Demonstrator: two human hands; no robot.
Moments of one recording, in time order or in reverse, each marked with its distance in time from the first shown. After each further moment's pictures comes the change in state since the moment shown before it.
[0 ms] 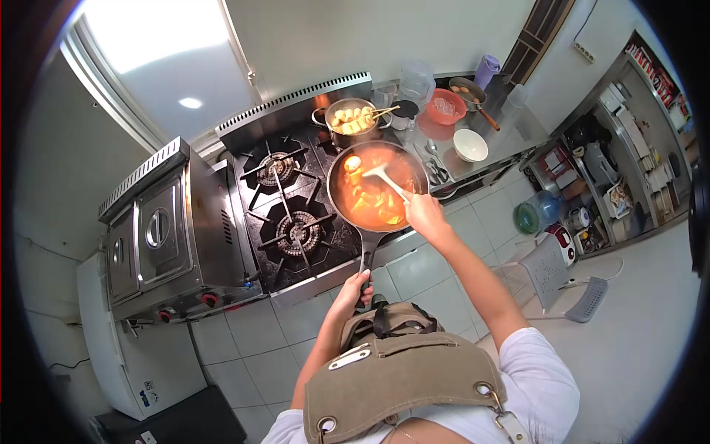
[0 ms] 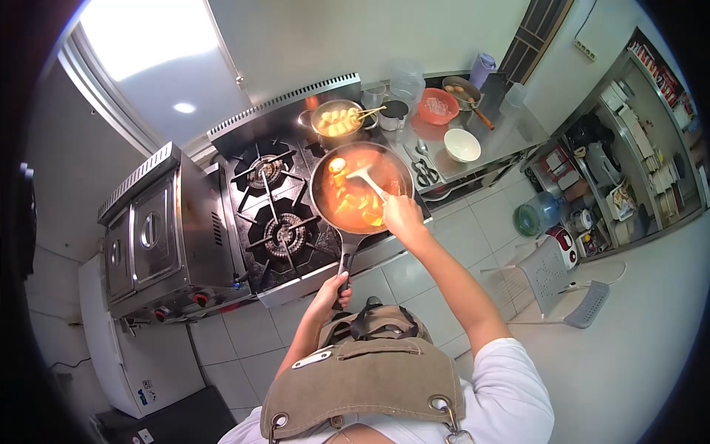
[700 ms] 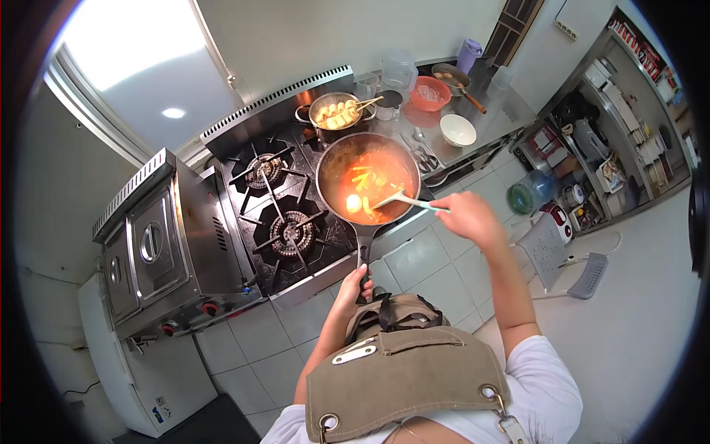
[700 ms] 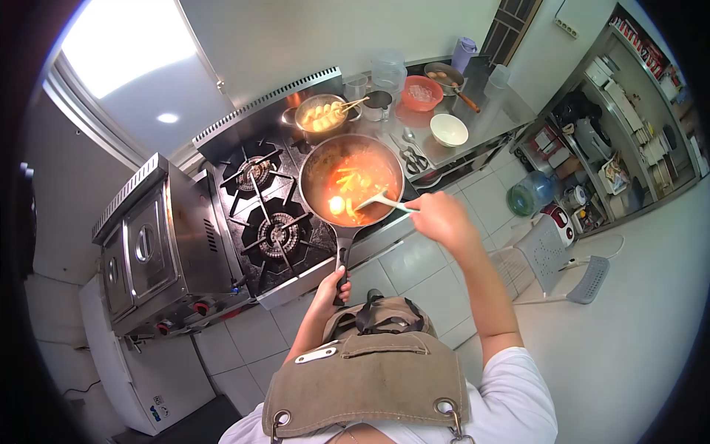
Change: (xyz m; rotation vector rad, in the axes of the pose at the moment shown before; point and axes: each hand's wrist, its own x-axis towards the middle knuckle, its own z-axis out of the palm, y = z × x) left_hand 0.003 -0.009 -0.002 -0.098 -0.029 0.001; right_hand -0.070 -0.010 -0.118 -0.159 -0.245 0.139
